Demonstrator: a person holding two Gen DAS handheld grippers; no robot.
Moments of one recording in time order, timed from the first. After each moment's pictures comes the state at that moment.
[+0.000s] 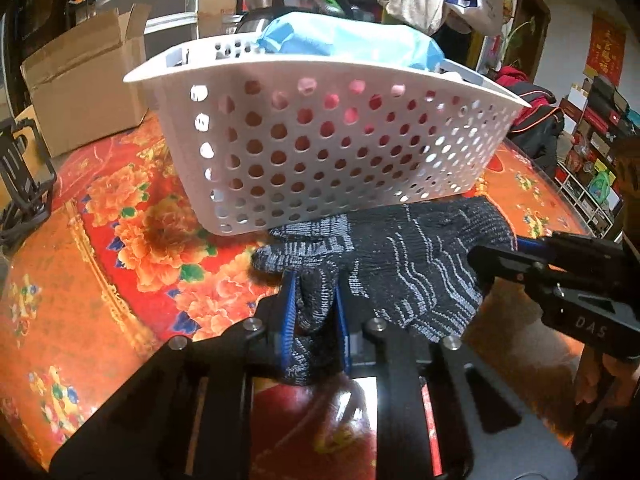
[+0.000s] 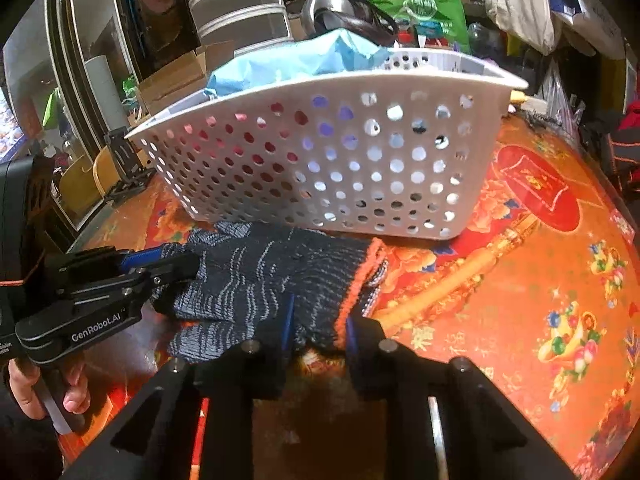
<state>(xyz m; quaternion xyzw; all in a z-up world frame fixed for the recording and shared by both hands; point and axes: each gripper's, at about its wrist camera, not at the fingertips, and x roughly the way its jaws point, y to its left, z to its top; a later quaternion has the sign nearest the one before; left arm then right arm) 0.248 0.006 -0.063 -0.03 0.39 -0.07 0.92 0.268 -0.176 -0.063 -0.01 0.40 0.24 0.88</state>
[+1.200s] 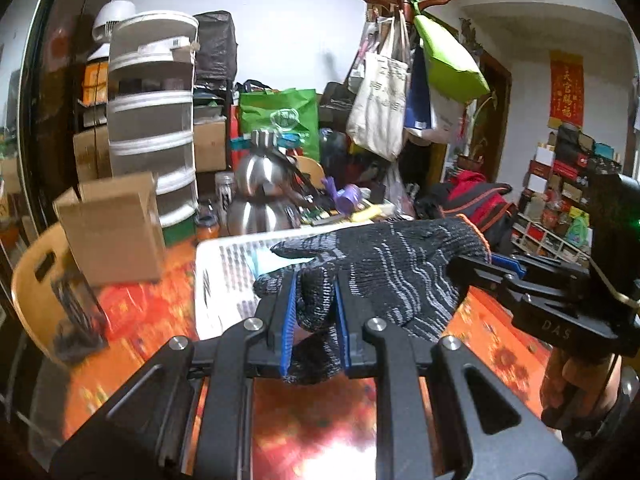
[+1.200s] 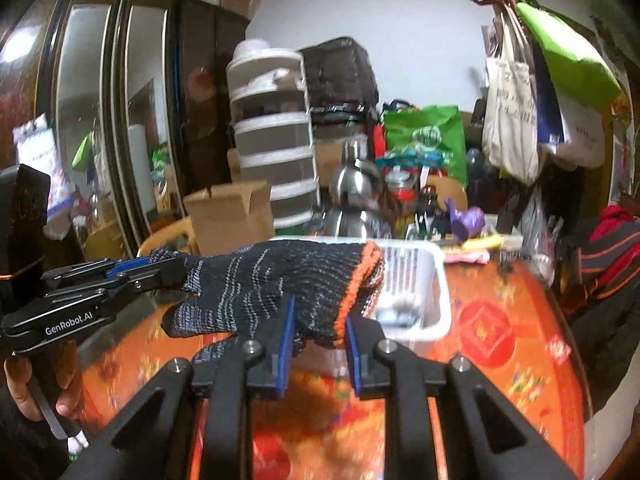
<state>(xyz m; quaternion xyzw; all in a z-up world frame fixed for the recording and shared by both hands) 0.182 0.020 0.145 -0.03 0.22 -0.09 0.97 0.224 -0.195 0.109 0.00 0.22 0.26 0.94</state>
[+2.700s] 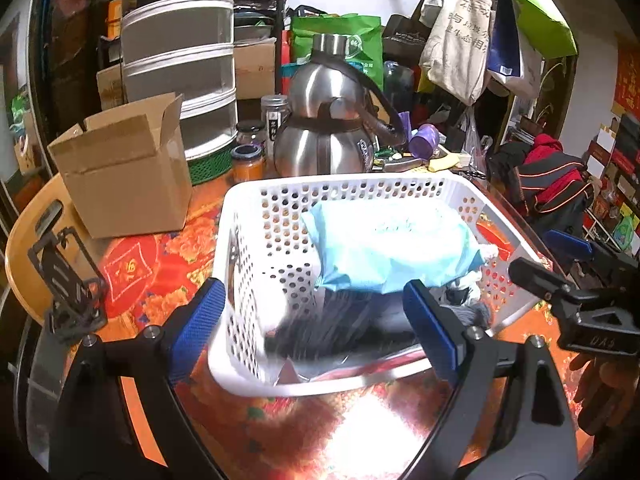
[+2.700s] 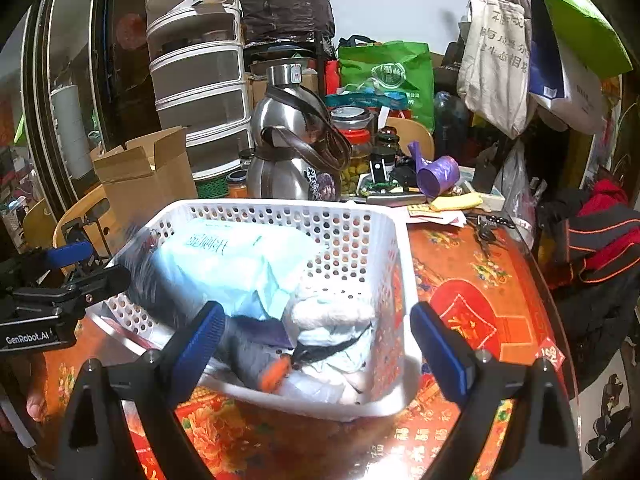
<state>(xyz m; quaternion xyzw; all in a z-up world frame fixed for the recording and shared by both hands) 0.338 0.047 0.059 -0.04 0.34 0.00 0.94 0.367 -0.183 0.048 -0.04 0.33 0.17 0.93</state>
